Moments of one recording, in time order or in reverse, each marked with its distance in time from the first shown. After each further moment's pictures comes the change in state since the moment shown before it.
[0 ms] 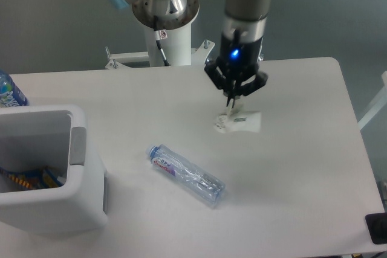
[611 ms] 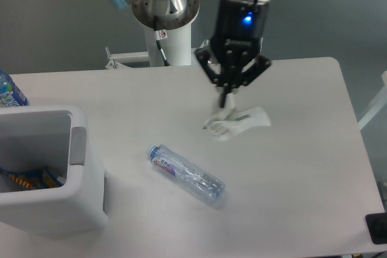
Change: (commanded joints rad) arm -0.170 -0.026 0.083 0.086 -0.037 -0.594
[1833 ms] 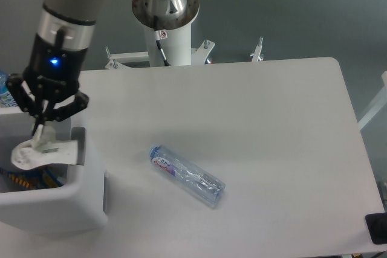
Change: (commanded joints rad) arm -0.422 -0.100 -0.037 0.127 0.000 -0.111
